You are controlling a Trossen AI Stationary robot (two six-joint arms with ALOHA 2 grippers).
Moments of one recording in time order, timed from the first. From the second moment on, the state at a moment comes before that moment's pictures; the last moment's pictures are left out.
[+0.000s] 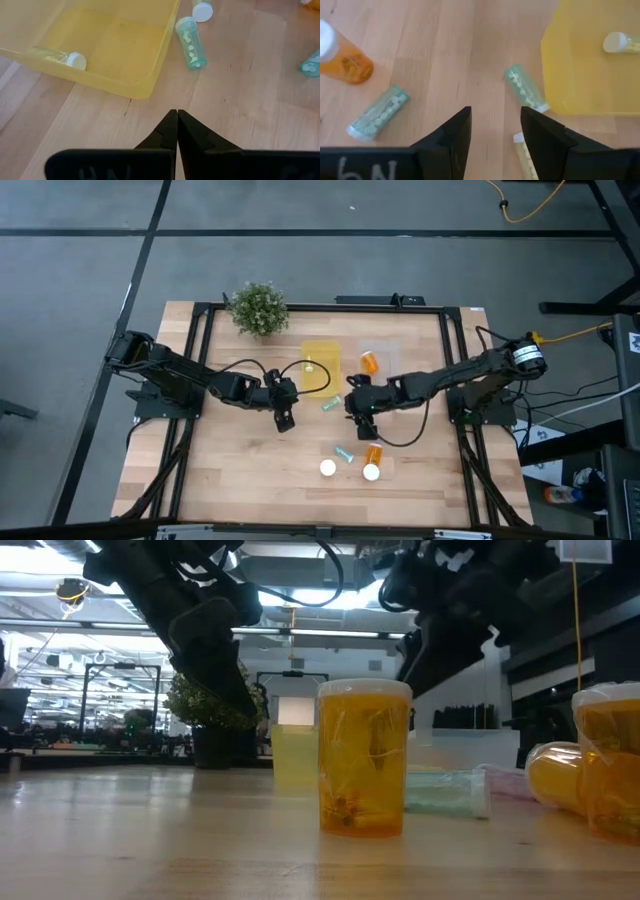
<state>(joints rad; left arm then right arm) -0.17 1.47 0.77 -0.18 -0.35 -0.44 0.17 1.57 0.93 -0.26 0.12 0.05</state>
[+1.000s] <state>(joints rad) -0.17 1.47 0.77 -0.18 -0.35 -0.44 0.17 1.86 1.22 -0.69 0.32 -0.07</state>
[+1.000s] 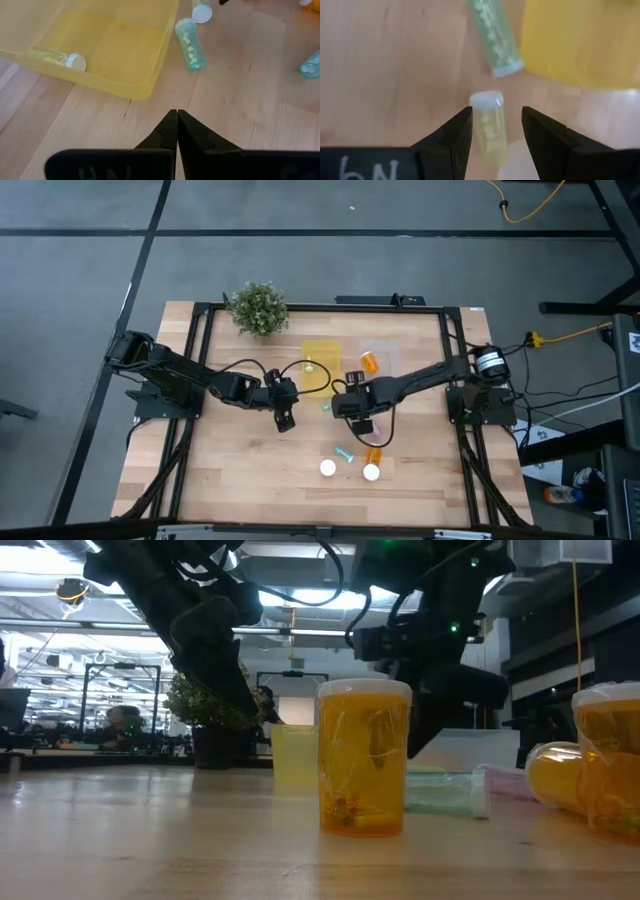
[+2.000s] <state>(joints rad) -0.17 1.47 0.77 -0.17 -0.35 -0.44 0.17 1.94 1.22 -0.72 0.21 -0.12</state>
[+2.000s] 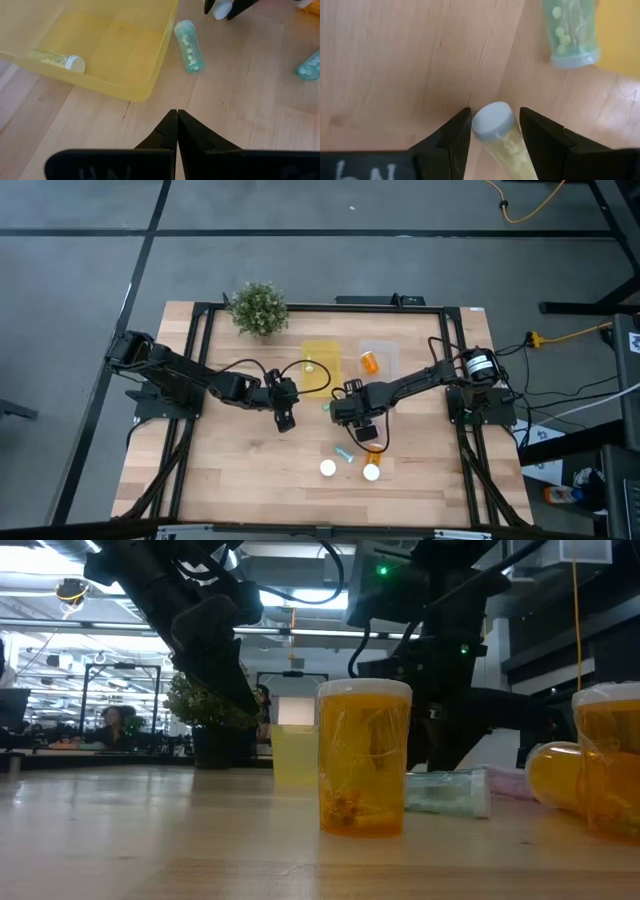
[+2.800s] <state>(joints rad) -0.17 1.47 0.77 -0.17 -0.35 -0.44 0.18 1.94 1.26 -0.70 0.21 -0.14</state>
